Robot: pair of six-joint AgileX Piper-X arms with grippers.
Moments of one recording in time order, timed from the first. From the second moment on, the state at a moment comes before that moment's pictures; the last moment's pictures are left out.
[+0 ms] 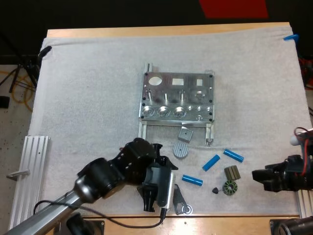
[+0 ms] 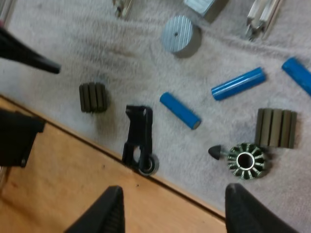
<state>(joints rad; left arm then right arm) -0.88 1.01 -0.78 0.84 0.39 -1.02 0.24 0.72 -1.03 1.49 -0.53 -1.83</state>
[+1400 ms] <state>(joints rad) -0.88 1.61 -0.78 0.51 0.39 -0.83 0.29 0.80 -1.03 1.38 -0.53 -1.83</state>
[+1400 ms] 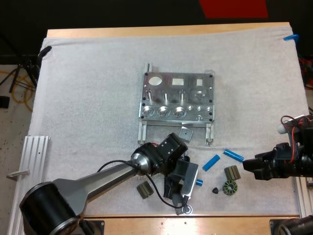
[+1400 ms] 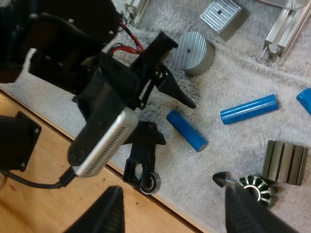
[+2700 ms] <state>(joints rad) -0.88 1.25 -0.78 0.59 0.32 -0.85 0.29 0.80 -1.03 1.27 -0.45 -1.88</state>
